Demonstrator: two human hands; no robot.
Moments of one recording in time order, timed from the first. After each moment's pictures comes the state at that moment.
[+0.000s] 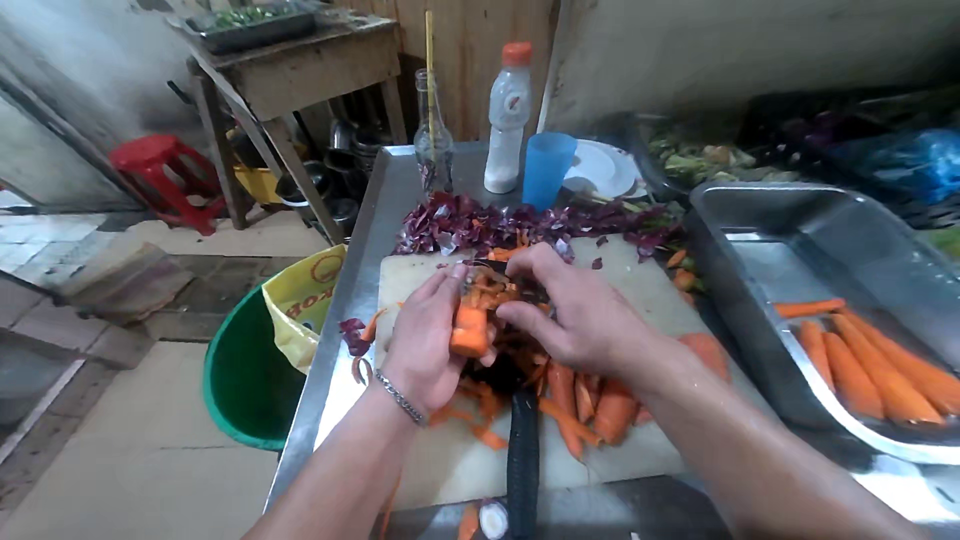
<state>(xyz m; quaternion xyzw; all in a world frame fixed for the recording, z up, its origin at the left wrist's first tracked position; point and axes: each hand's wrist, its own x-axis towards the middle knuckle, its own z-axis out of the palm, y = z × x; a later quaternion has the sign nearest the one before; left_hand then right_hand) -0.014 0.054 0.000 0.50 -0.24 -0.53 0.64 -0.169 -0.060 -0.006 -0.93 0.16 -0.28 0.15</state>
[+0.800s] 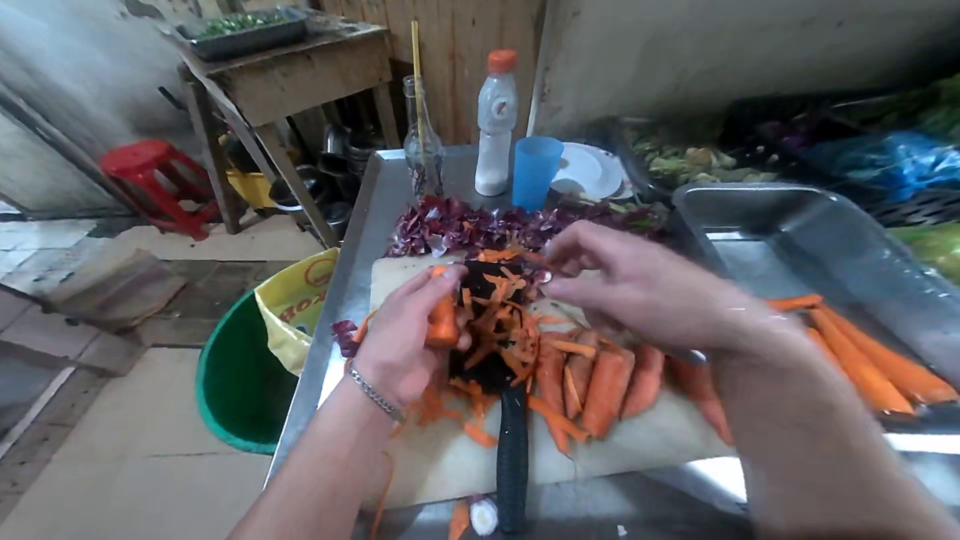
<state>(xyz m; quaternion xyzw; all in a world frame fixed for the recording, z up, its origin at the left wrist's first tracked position) 0.000 0.051 0.004 0.54 -0.24 -0.53 0.62 -0.212 -0.069 0.054 -0.85 0.31 -0.14 0.40</state>
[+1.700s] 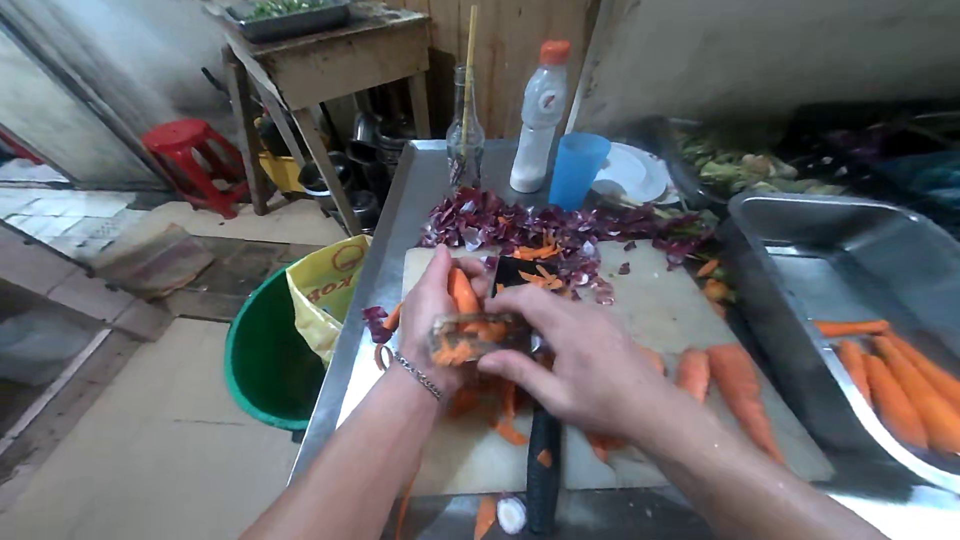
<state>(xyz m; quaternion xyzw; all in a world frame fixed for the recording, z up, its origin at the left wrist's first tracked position) 0.003 0.044 -0.001 0.40 -0.11 -0.54 0.73 -0.154 -0.010 -0.004 -0.93 0.13 -0.31 0.12</state>
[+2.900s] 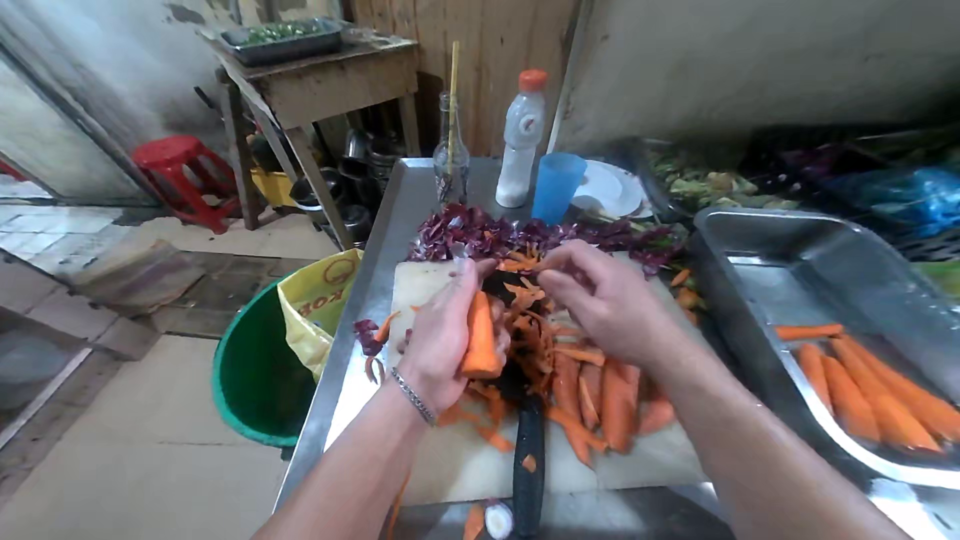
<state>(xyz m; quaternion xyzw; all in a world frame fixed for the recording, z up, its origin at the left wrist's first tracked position) -0.011 0.053 0.002 0.47 -0.25 -0.56 0.64 -0.180 -0.070 0.012 -0.88 0.29 -0.27 0.27</state>
